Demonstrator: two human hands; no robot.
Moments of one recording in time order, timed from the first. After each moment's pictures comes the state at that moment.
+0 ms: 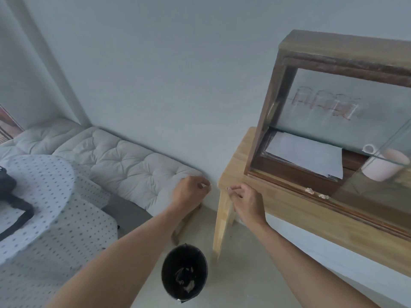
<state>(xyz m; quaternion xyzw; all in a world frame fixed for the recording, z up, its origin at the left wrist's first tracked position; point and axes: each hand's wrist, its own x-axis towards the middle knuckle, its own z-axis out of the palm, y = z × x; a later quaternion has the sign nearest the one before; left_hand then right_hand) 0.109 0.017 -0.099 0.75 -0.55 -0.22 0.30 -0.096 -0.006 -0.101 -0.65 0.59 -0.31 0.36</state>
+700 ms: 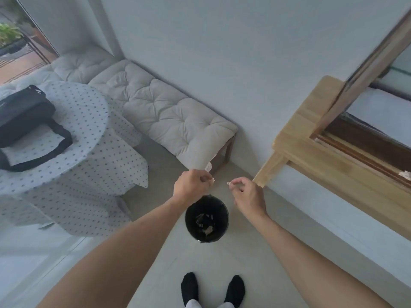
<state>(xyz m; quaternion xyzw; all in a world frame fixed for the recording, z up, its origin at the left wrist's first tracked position) 0.183 0.116 -0.218 0.83 -0.42 -0.29 0.24 -0.007 0.051 -0.223 -0.68 0.58 -0.15 0.43</state>
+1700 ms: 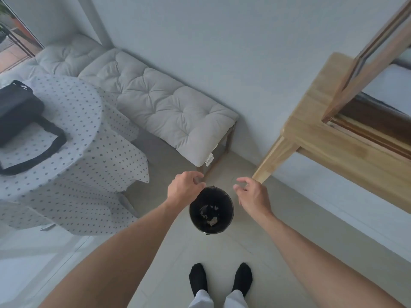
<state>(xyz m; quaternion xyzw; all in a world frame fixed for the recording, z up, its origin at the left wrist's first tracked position) 0.213 0.146 -0.258 0.84 -0.41 -0.31 0.17 -0.006 0.067 -0.274 -0.66 0.61 -0.10 0.43</state>
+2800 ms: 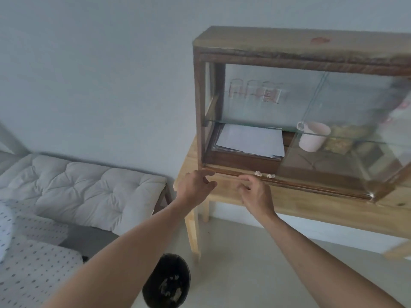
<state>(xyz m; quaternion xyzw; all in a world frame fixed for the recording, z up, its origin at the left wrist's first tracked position) -0.015 -0.035 -0.079 0.67 -0.65 -0.23 0.26 -0.228 -0.019 -0.099 -0.56 0.66 -0.38 0.31</state>
